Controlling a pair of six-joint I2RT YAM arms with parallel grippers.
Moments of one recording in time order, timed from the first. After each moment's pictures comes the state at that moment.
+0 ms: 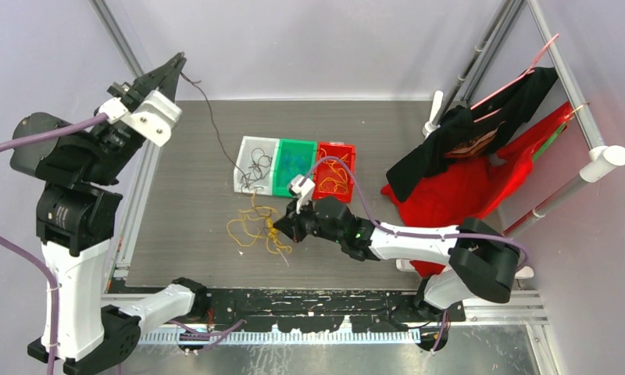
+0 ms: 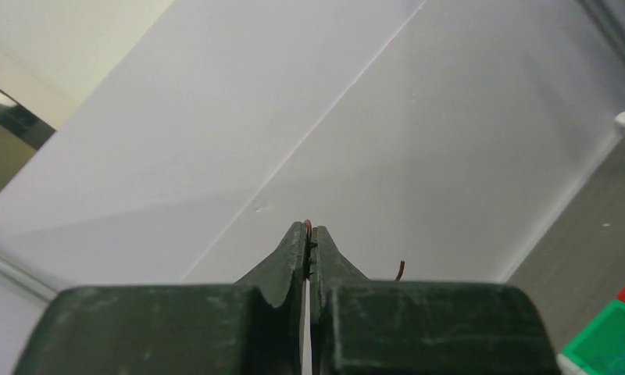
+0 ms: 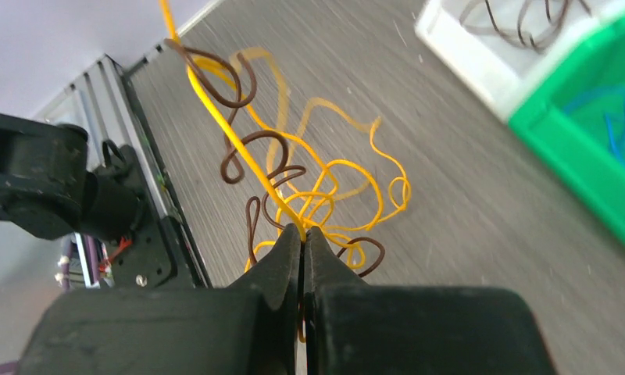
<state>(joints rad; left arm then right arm) -0.36 1.06 1.87 -0.44 0.35 0.75 1.07 1.45 0.74 0.48 -0.05 0.35</state>
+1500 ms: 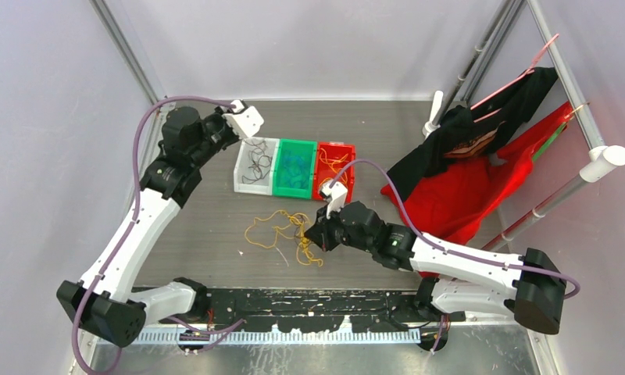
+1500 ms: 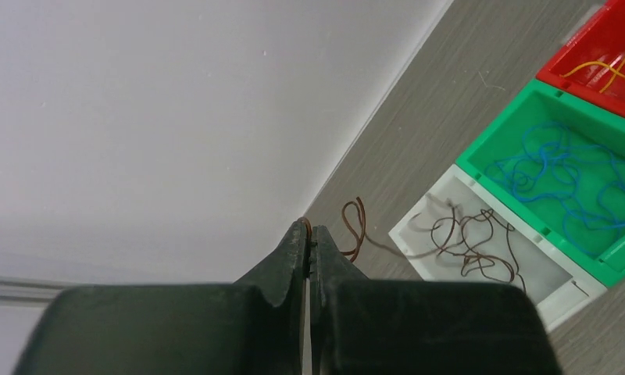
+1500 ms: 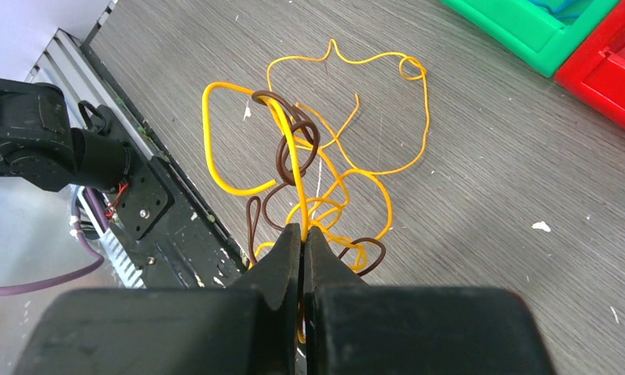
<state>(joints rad) -0.36 1.14 1.24 -0.25 0.13 0.83 1.06 1.07 0.65 -0.01 0.05 0.49</state>
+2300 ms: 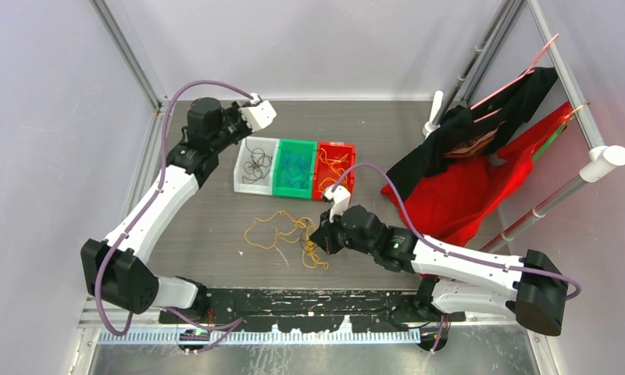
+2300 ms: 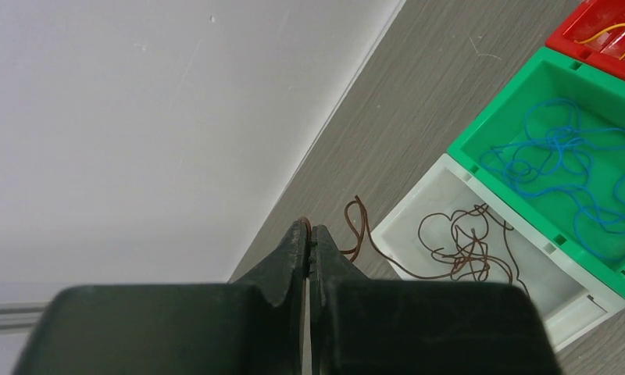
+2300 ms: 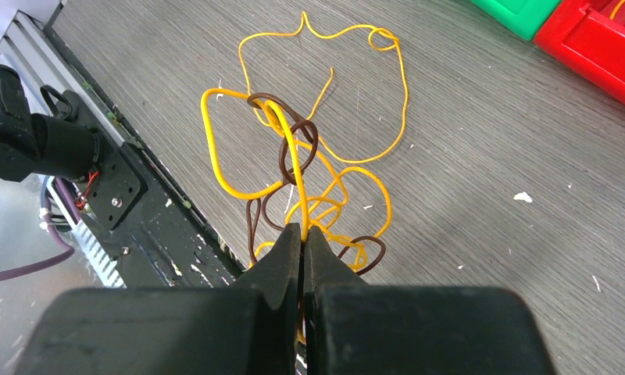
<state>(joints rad) -0.34 1.35 1.26 -0.17 0.13 0.82 1.06 1.05 0.61 -0.04 0.08 0.49</state>
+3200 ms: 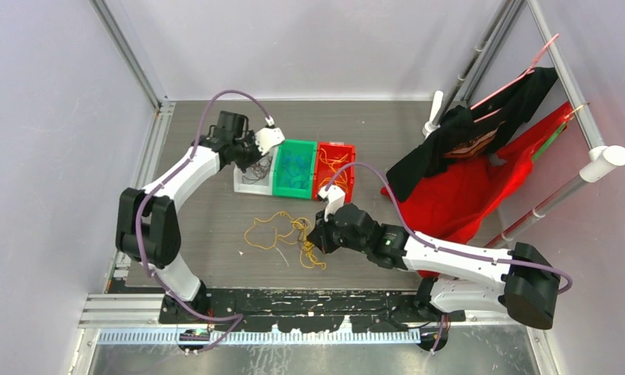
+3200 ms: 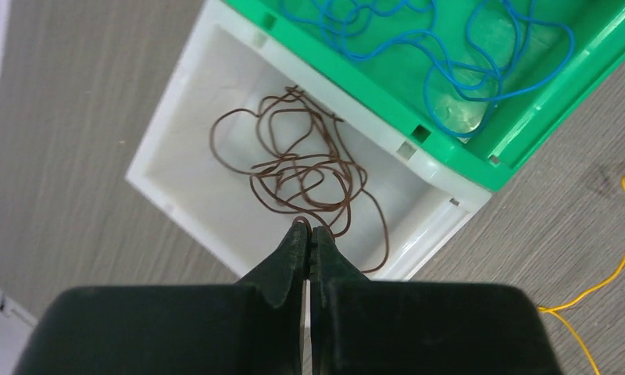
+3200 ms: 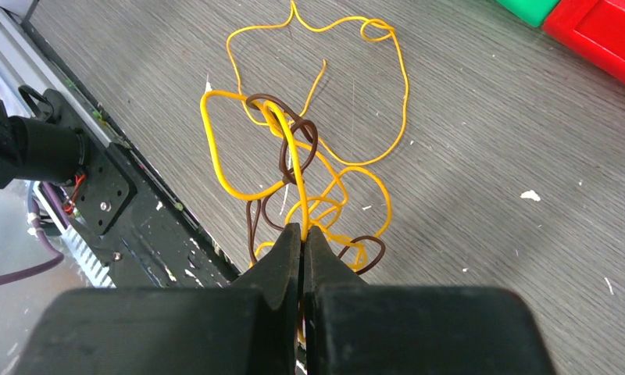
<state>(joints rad) -0.29 1.65 1.29 -0.49 0.25 0.79 1.06 1.11 0.63 -0.04 0.08 0.51</state>
